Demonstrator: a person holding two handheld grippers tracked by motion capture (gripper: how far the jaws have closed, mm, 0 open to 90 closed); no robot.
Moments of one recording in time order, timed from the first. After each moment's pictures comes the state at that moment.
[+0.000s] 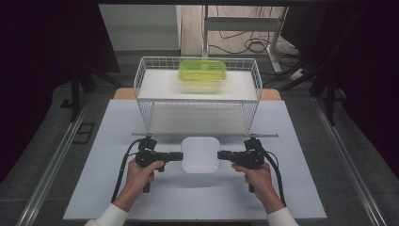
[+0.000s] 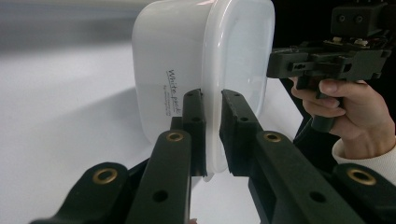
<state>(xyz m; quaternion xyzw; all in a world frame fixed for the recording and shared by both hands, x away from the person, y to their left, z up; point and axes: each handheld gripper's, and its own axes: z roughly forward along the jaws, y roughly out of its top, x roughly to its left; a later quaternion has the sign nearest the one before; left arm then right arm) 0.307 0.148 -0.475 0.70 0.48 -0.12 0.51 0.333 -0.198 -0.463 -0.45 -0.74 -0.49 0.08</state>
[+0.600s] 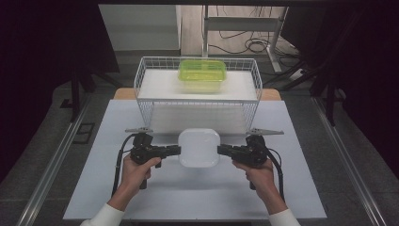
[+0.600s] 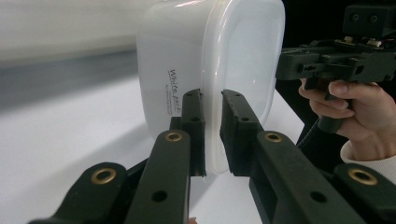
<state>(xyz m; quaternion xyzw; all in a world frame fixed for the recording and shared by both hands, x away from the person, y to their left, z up) 0.299 0.151 -0.442 0.71 0.45 -0.07 0.53 0.320 -0.193 -0.428 -0.40 -0.75 -0.52 0.02</state>
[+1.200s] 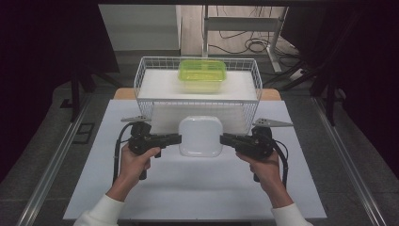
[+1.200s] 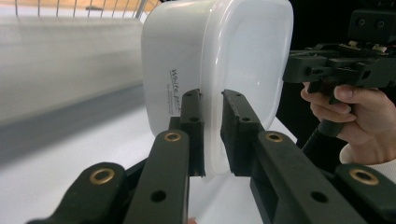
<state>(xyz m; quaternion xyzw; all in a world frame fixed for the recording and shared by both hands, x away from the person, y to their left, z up) 0.306 0.151 -0.401 0.71 0.43 -0.04 0.56 0.319 -0.195 -0.385 -0.37 -0.75 -0.55 -0.01</state>
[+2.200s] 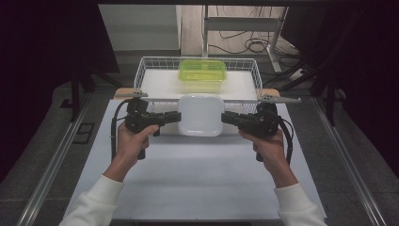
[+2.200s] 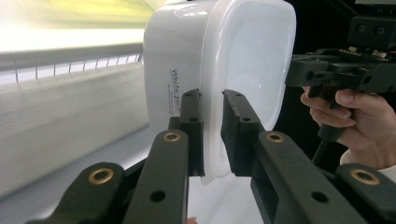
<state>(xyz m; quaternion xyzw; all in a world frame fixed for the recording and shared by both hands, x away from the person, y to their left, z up) 0.331 0.154 -0.346 0.70 0.42 -0.01 0.57 0.345 -0.193 -0.332 -0.34 -0.74 -0.58 -0.03</state>
